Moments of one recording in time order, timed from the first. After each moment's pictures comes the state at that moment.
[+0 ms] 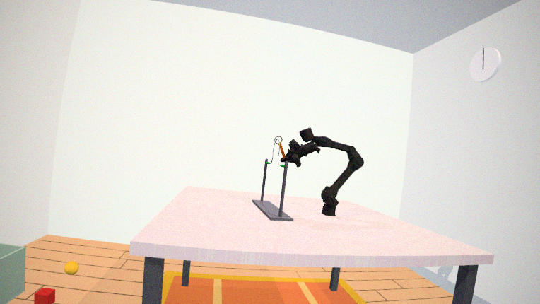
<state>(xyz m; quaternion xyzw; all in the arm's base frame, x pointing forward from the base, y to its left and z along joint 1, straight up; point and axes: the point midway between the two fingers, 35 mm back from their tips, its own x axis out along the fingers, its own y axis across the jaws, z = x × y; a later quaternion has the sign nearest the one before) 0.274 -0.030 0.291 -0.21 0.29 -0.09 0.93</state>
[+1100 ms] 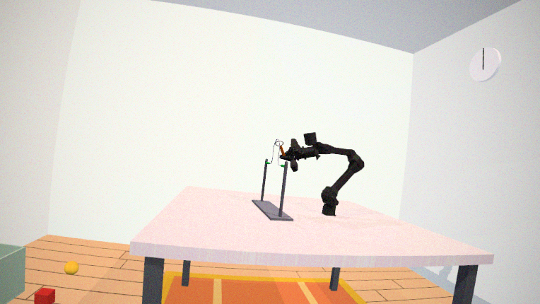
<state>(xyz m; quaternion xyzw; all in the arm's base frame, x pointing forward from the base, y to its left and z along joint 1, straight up) 0.275 -0.046 0.303 -0.44 0.23 -0.17 0.85</state>
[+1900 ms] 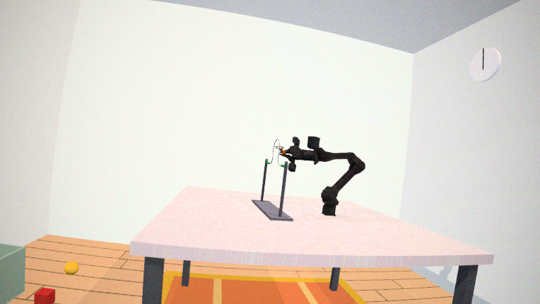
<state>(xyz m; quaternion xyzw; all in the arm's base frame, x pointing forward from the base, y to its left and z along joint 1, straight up) 0.275 -0.053 0.316 -0.59 0.18 -0.22 0.75</state>
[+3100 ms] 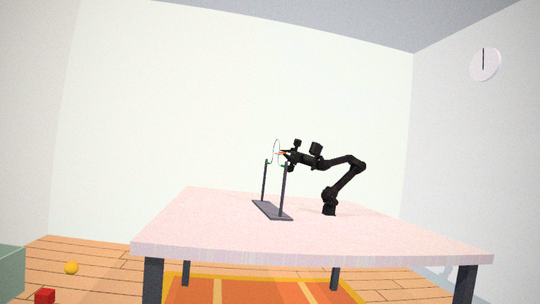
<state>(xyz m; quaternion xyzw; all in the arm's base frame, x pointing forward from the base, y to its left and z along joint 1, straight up) 0.274 -0.059 0.321 -0.72 0.13 -0.26 0.63</state>
